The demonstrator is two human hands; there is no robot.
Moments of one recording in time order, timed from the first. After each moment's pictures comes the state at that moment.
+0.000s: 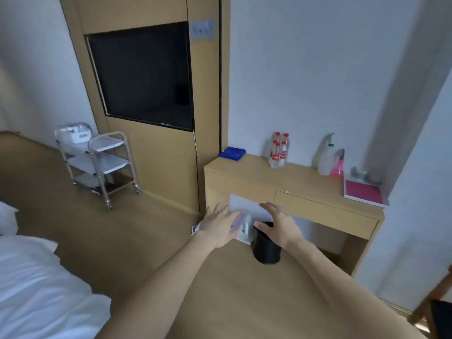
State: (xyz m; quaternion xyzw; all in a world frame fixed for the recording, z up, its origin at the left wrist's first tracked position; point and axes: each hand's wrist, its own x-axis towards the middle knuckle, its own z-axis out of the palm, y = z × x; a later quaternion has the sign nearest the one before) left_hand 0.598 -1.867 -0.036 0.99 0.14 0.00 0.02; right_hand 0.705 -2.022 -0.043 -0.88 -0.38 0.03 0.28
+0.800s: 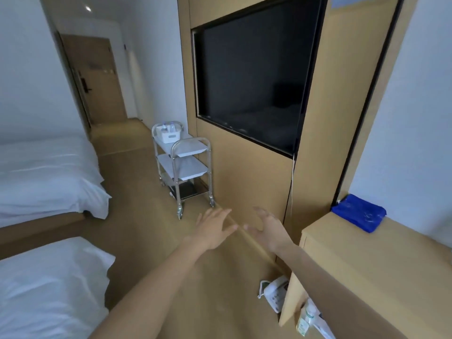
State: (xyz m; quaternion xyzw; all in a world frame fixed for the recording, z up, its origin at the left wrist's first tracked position) left_hand 0.789 -1.330 -0.056 0.90 0.42 0.06 0.15; right_hand 0.946 -1.417 -0.057 -0.76 -0.57 0.15 0.27
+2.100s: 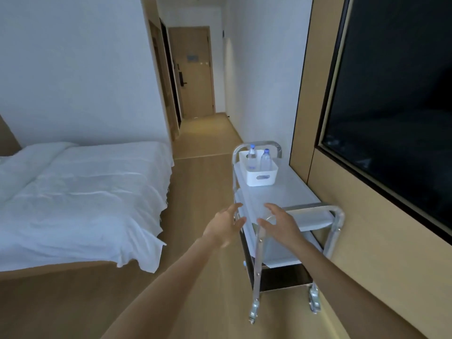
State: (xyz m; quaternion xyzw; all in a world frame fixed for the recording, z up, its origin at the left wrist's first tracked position) left_hand 0.780 -0.328 -0.055 0.75 0.59 0.19 0.22; right_hand 0.958 -0.321 -0.082 -0.62 -0.66 0.28 0.31
